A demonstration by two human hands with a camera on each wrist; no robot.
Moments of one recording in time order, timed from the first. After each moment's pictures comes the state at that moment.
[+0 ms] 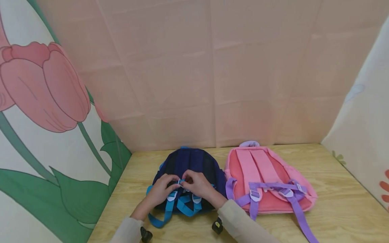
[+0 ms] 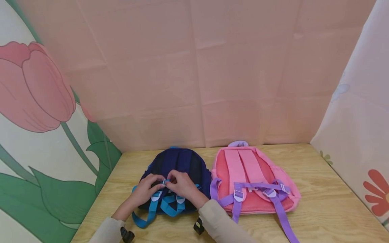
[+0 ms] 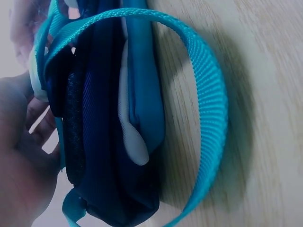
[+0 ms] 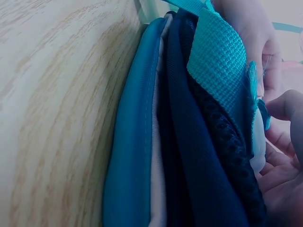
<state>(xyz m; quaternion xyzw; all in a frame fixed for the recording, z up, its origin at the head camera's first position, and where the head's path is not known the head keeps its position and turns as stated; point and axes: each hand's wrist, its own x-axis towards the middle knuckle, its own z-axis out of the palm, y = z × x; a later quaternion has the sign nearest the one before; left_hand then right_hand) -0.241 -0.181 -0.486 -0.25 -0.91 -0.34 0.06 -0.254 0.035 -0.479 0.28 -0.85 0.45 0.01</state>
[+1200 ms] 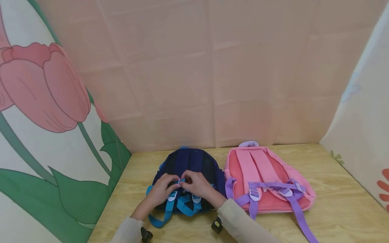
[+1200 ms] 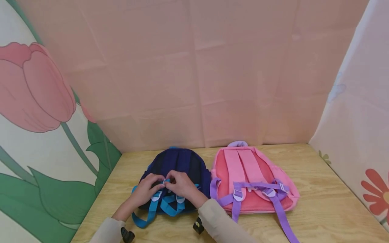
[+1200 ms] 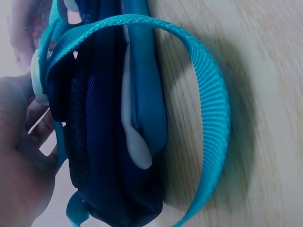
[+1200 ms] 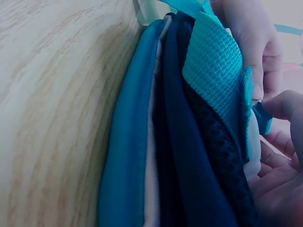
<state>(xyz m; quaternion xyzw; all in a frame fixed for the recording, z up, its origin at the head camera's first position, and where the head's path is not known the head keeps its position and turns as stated) -0.239 -0.180 -0.485 -0.26 -0.90 -0.33 0.08 -0.253 0.034 -0.475 0.28 -0.85 0.45 0.00</state>
